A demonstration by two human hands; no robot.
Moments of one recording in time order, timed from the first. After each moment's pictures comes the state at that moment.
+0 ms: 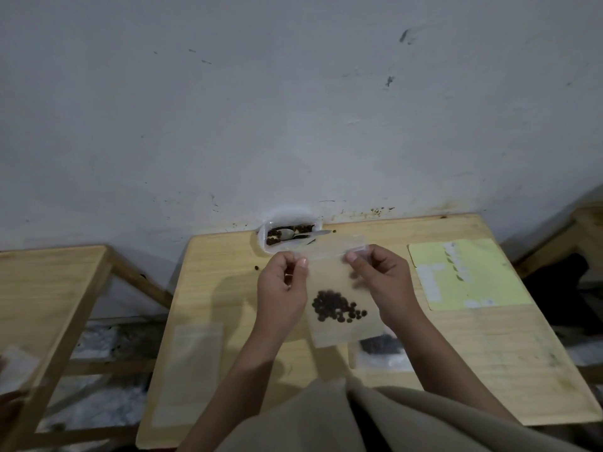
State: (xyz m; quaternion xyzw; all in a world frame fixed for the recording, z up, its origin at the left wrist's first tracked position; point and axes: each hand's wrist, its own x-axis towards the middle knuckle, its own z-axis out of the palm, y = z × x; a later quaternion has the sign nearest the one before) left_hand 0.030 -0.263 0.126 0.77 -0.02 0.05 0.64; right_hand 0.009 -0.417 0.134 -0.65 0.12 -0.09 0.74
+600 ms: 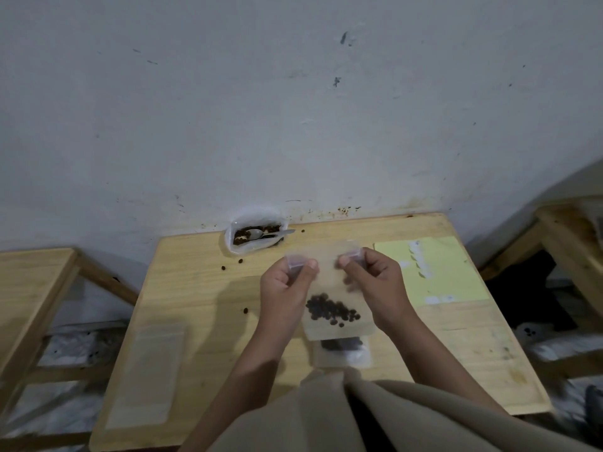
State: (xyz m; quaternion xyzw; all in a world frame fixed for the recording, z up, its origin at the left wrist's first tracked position) left_hand -0.001 -0.339 0.129 0.68 0.03 -0.03 0.73; right_hand -0.020 -0.479 0.136 -0.66 0.11 -0.08 0.74
